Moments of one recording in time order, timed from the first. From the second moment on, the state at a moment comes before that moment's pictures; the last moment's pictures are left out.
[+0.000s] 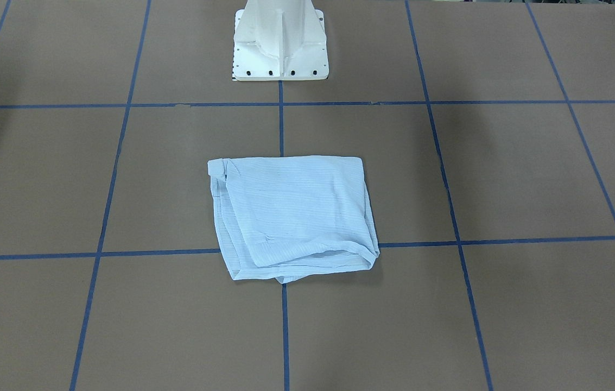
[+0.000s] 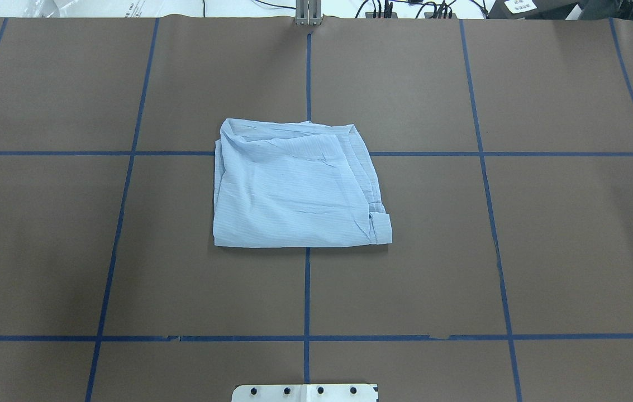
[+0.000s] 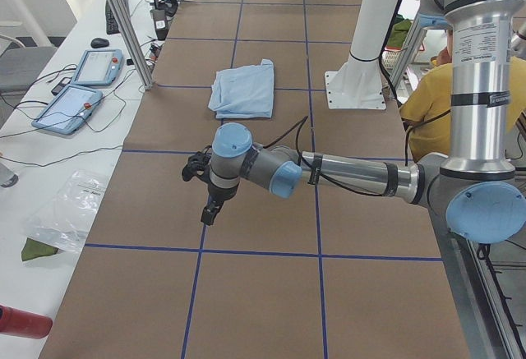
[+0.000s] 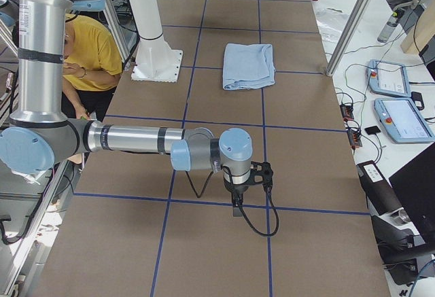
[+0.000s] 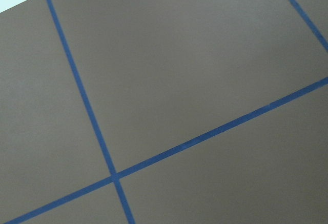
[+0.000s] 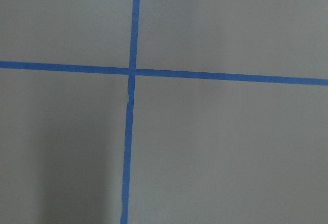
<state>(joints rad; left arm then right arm) -1.48 -1.50 -1.74 -1.79 -2.24 0.09 1.58 -1.70 1.69 -1.45 2.25 0.03</state>
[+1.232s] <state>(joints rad) -1.58 -1.46 -1.72 -1.60 -2.31 0.12 1.55 -1.73 1.81 -1.57 2.24 0.02</state>
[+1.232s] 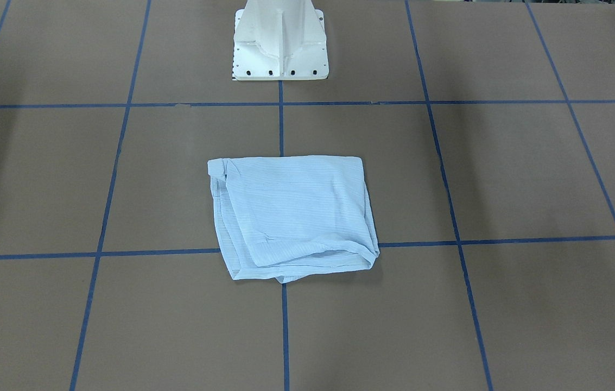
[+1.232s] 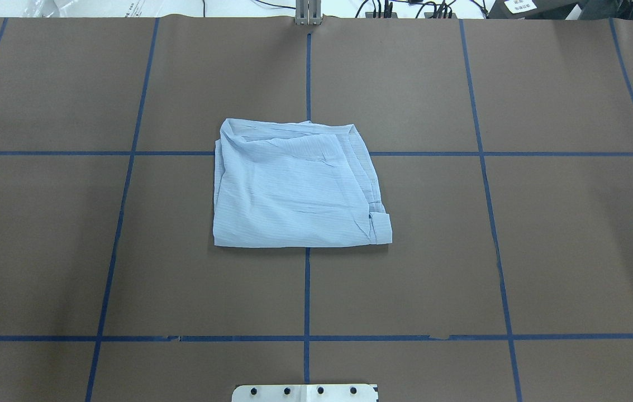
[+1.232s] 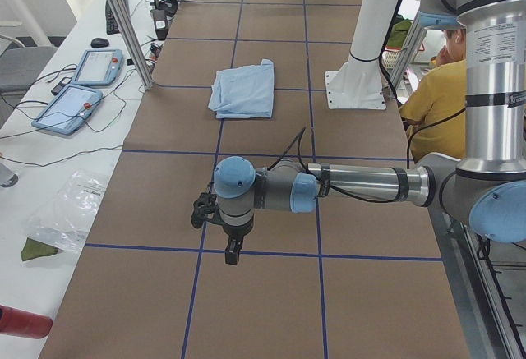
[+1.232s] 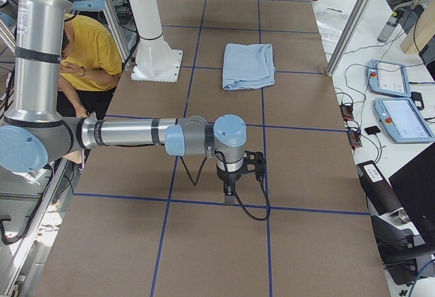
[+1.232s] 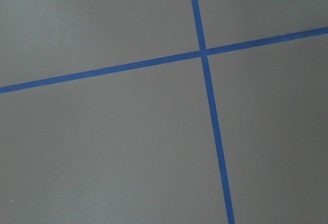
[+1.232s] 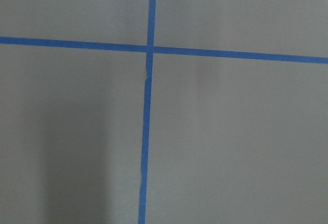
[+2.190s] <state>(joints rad) -1.58 -1.46 -1.71 -1.64 -2.31 0.12 1.54 -1.73 1.81 -1.56 2.24 0.04</state>
